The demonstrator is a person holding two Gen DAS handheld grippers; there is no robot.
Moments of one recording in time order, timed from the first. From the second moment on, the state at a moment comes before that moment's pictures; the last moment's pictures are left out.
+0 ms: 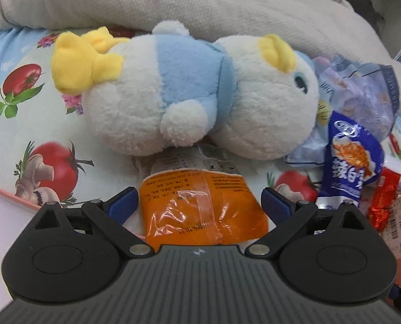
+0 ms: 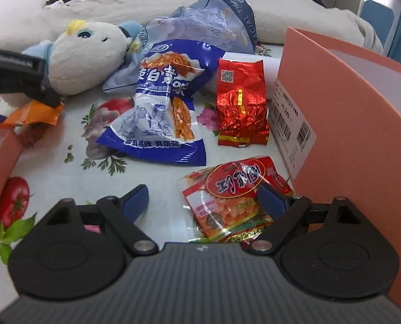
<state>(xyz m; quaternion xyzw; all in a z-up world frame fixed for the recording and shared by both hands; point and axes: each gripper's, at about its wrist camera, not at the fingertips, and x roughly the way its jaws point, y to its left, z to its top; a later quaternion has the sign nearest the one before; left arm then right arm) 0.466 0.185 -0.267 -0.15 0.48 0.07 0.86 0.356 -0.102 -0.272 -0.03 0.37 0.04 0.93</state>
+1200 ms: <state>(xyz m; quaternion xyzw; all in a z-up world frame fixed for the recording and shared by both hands) 0.380 0.122 -0.210 -0.10 0.44 0.03 0.89 0.278 -0.119 -0.271 -0.04 0.40 0.19 0.90</state>
